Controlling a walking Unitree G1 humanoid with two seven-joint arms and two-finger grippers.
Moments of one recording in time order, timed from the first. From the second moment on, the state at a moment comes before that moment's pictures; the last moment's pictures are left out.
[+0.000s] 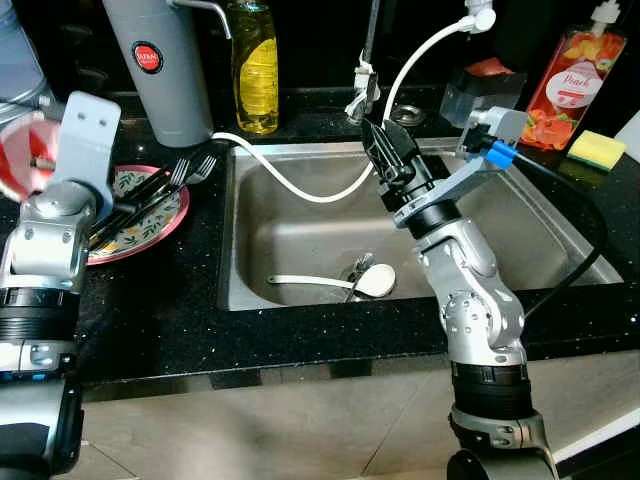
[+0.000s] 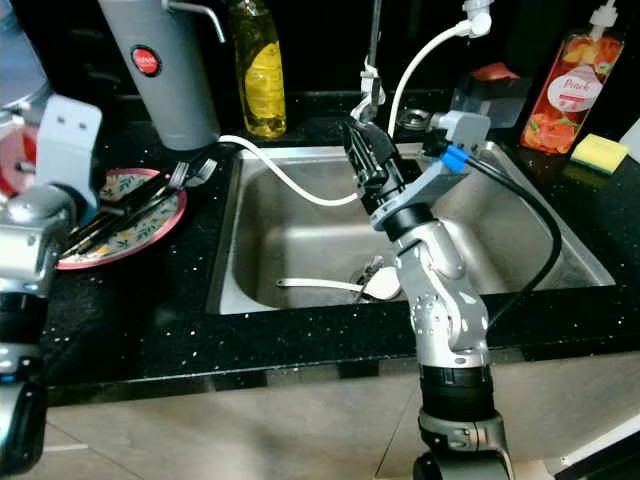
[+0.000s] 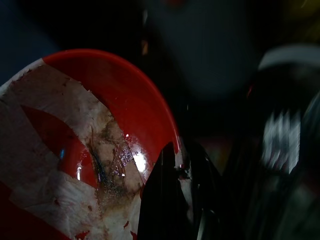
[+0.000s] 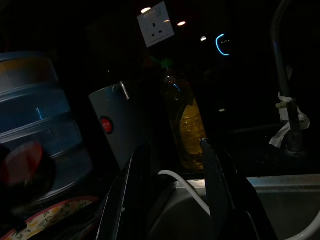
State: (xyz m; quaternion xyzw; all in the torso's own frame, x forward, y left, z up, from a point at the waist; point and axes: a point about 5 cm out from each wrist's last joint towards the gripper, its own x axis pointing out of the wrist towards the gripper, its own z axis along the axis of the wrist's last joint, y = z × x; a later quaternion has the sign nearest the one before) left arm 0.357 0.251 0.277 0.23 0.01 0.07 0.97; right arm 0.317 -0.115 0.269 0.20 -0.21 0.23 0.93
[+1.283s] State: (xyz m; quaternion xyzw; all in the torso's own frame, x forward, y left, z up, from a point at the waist) left arm 0.334 0.099 0.199 0.09 0.13 -0.35 0.92; right arm 0.337 -0.148 0.256 0.10 -0.18 0.06 0.98
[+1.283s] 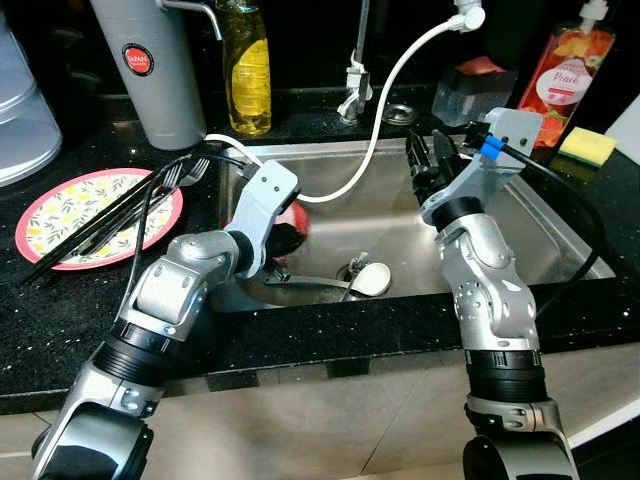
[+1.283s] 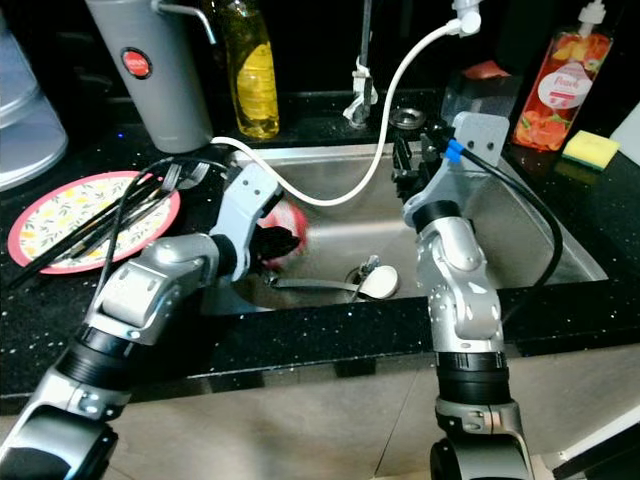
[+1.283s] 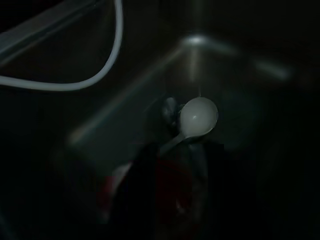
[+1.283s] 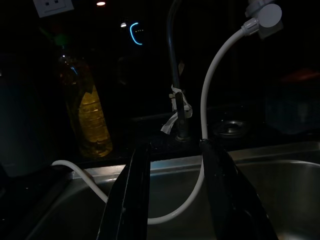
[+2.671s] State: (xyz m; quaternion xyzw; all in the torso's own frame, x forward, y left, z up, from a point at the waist) left arm 0.303 0.094 0.262 0.07 -0.06 -0.29 0.95; right arm 0.324 -0.117 0.259 0.10 -0.19 0.15 0.96
